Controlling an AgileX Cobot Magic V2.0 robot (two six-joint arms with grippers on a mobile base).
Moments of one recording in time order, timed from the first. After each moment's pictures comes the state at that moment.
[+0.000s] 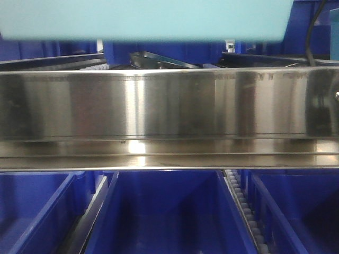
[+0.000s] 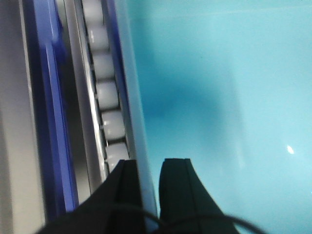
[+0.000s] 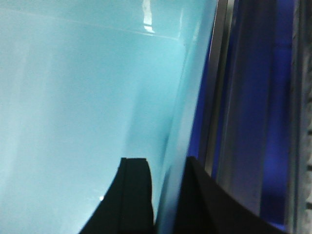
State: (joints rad) left arm -0.35 1.65 -1.82 -0.07 1.24 -0.06; right arm 0.40 1.64 -1.76 0.07 1.16 0.17
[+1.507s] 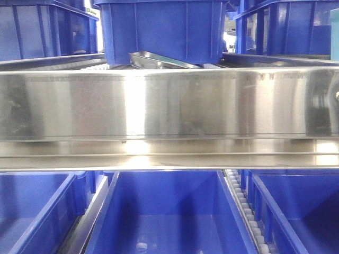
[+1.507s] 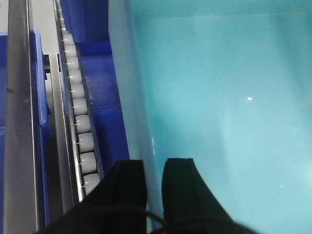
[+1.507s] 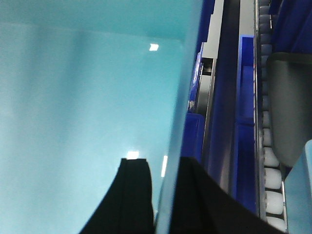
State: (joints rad) left arm -0.35 1.58 -2.03 -0.15 1.25 -0.06; right arm 0.40 1.59 -2.03 0.04 1.23 0.17
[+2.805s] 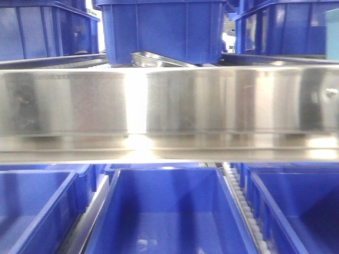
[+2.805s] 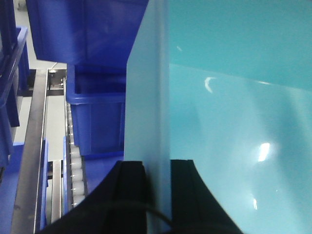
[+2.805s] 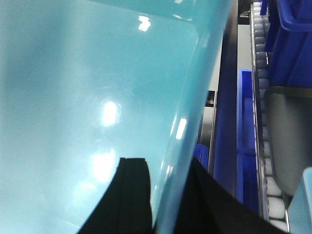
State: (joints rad) left arm -0.35 1.58 -2.03 -0.14 0.84 -0.04; right arm 0.39 1.59 -2.03 0.03 1.11 0.17
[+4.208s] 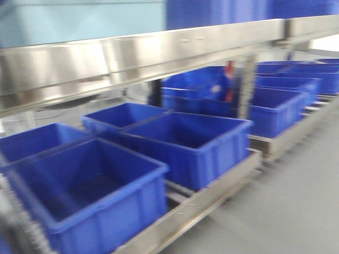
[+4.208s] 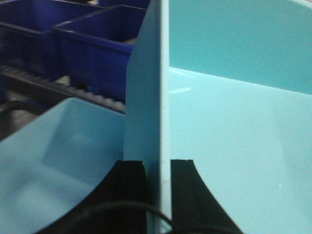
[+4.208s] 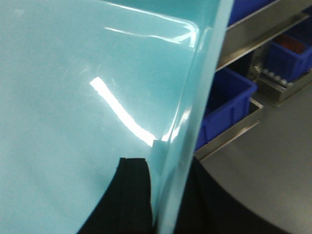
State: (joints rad) left arm -0.35 1.58 -2.03 -0.14 0.82 -0.03; right arm 0.39 1.59 -2.03 0.03 1.11 0.17
